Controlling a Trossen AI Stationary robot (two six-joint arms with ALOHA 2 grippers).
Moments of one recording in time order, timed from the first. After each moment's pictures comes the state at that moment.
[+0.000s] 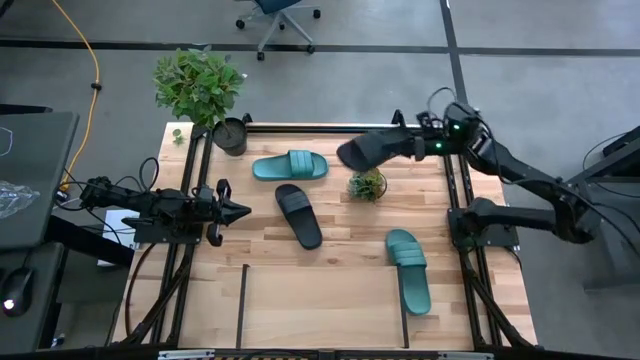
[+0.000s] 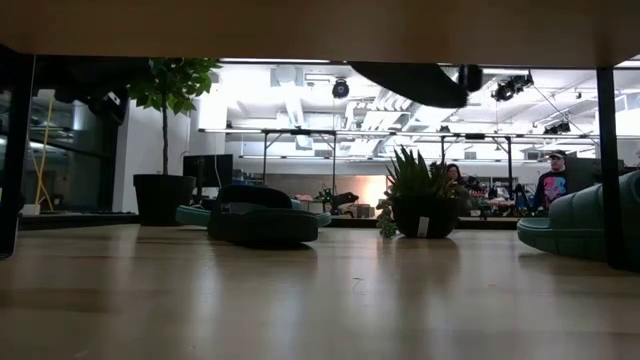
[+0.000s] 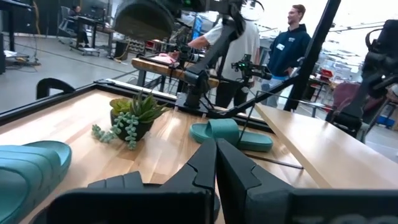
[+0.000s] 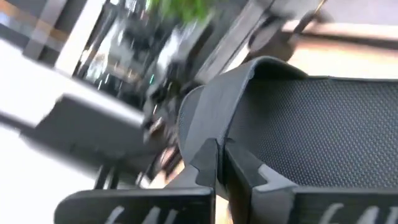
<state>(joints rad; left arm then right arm) -0.14 0.03 0.01 0.06 -0.28 -0.23 -0.69 0.94 0.80 -0.09 -0.69 0.74</state>
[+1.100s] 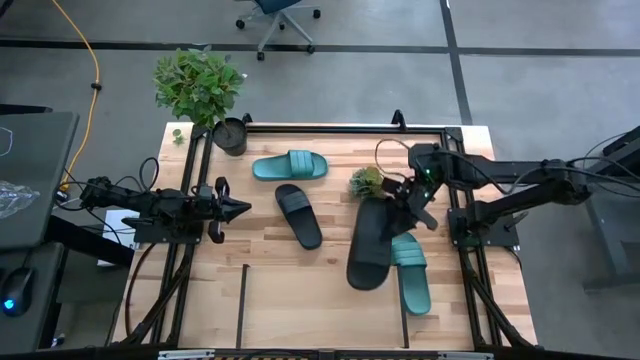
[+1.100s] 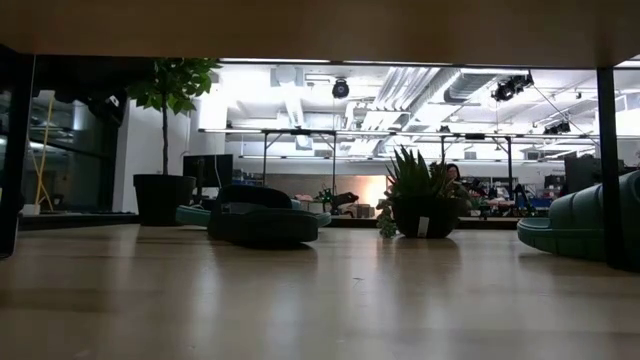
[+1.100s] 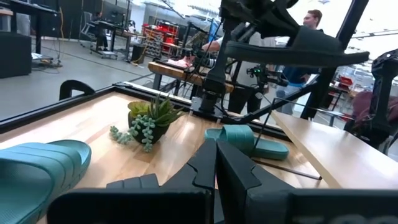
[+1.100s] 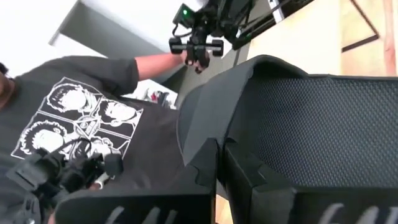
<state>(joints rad) -0.14 0.03 0.01 0.06 -0.36 -0.24 -0.03 1.12 1.02 -0.28 -0.89 0.65</state>
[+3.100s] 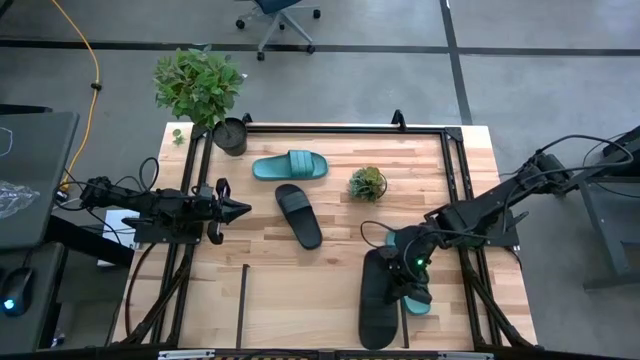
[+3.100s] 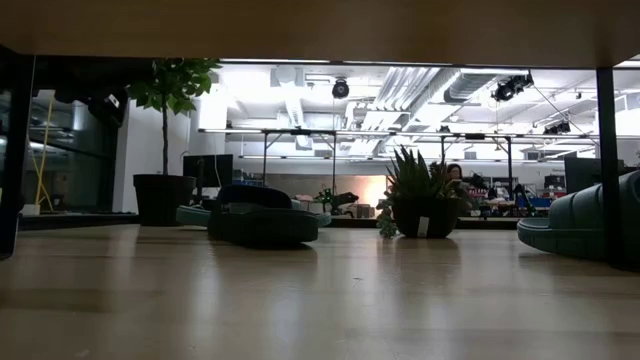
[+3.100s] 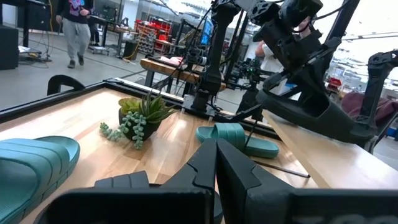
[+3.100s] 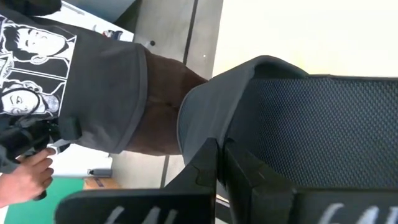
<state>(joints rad) -0.14 0.03 0.01 0.06 -0.33 -0.27 0.47 1.31 1.02 -0.31 -0.49 0.73</state>
